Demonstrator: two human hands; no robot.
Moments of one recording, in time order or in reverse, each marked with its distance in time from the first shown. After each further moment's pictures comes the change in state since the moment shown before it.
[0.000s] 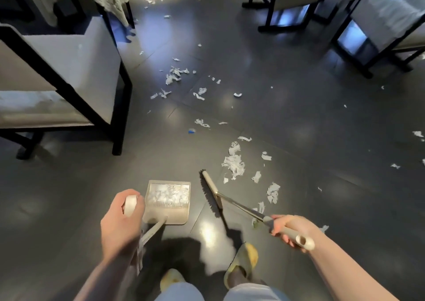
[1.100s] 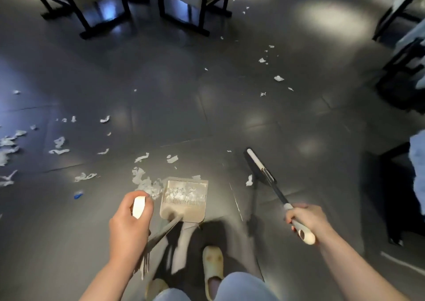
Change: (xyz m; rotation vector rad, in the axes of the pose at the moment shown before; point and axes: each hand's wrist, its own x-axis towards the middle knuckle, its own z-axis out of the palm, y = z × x) left_hand -0.081 0.154 0.289 0.193 -0.710 0.507; right_hand -0.069 0.134 -0.210 0.731 0.814 0.017
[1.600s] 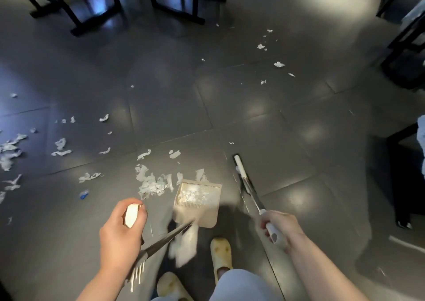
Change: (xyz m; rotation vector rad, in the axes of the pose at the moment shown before) left_hand 0.007 -0.011 -0.017 0.087 -0.028 -0.008; right_hand -0.010 0.021 0.068 0.168 -0.124 0.154
